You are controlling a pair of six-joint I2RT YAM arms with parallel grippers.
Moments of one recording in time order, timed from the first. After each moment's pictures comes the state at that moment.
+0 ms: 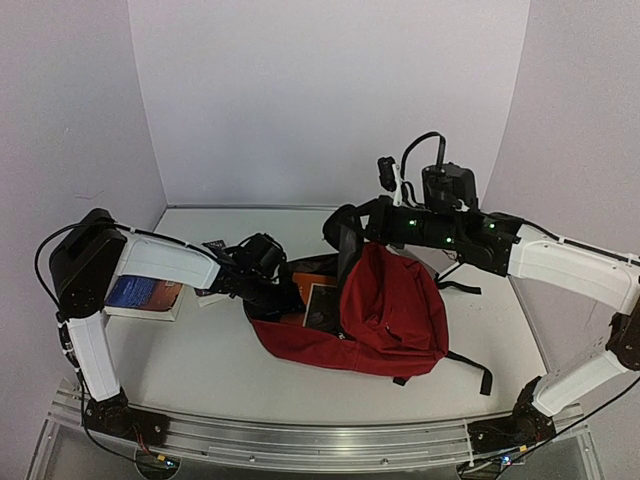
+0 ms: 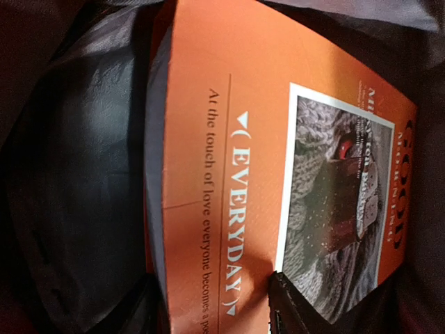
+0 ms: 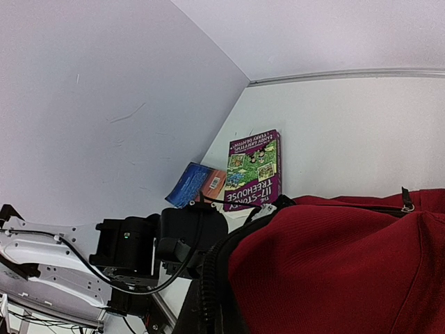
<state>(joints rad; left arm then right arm) -0.83 1.86 1.12 -0.21 0.18 -0.86 0.83 1.41 1.20 -0.06 -0.17 0.70</state>
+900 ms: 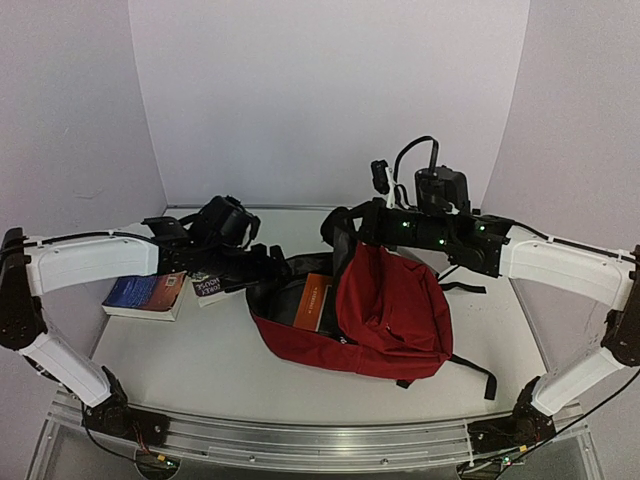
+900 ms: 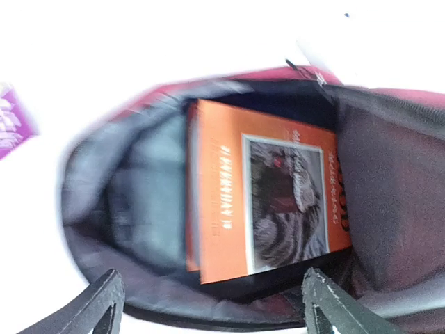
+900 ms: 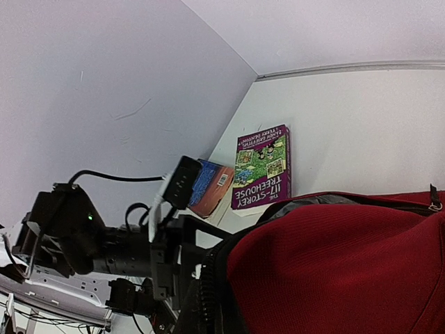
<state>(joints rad) -0.85 1.50 1.13 -0.44 0.00 -0.80 0.83 1.45 1.19 0.00 -0.20 0.73</state>
